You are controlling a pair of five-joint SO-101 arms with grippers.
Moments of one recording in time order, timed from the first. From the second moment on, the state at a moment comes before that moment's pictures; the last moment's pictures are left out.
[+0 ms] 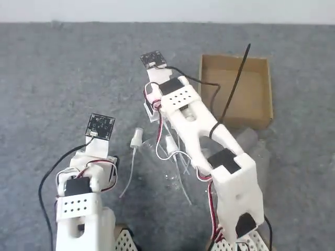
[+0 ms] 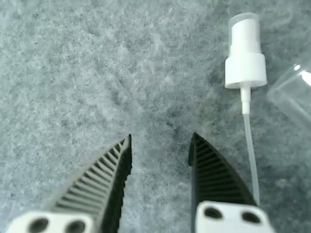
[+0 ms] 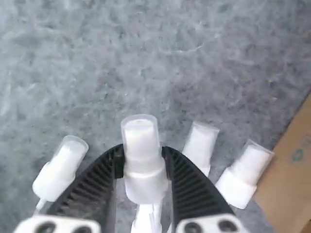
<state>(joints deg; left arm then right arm) -14.8 -65.3 86.6 51.2 -15.3 -34.0 30.4 -17.5 68.3 -8.0</state>
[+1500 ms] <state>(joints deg) -14.8 -65.3 86.6 51.2 -15.3 13.0 -16.8 17.6 91.1 27.6</state>
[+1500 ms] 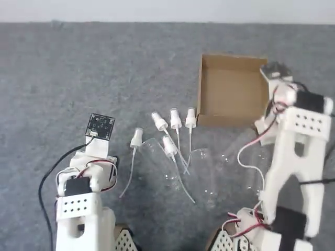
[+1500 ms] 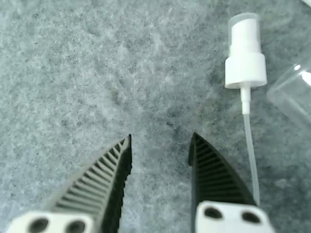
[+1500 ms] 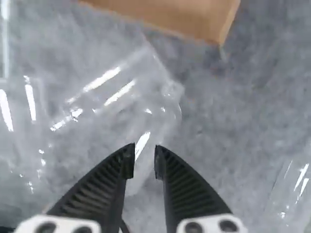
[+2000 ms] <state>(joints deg) -14.8 -65.3 86.6 51.2 -15.3 9.0 -21.7 43.5 75.7 20.6</state>
